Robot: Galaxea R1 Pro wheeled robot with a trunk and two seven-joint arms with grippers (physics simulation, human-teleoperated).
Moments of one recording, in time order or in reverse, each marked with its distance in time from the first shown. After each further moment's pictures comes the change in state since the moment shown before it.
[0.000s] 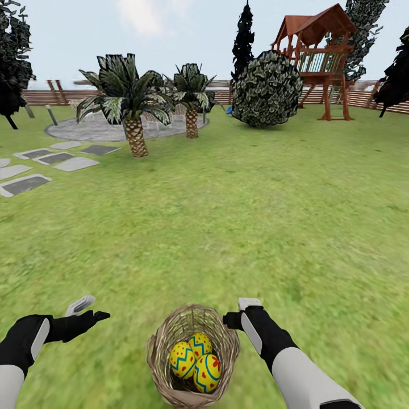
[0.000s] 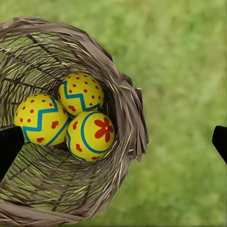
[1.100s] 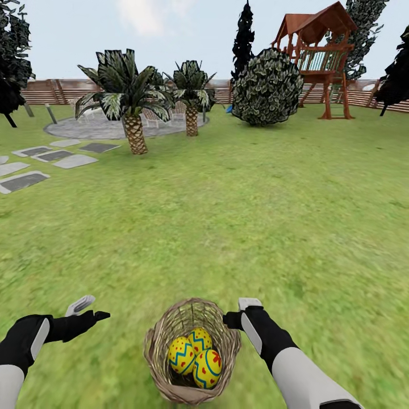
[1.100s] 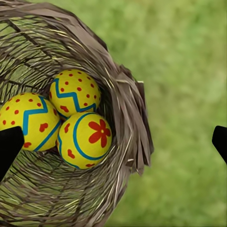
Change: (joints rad) left arm 0.000 0.000 0.001 0.000 0.001 -0.002 -0.003; right arm 0.000 0.000 -0.001 0.002 0.000 -0.008 0.000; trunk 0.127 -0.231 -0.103
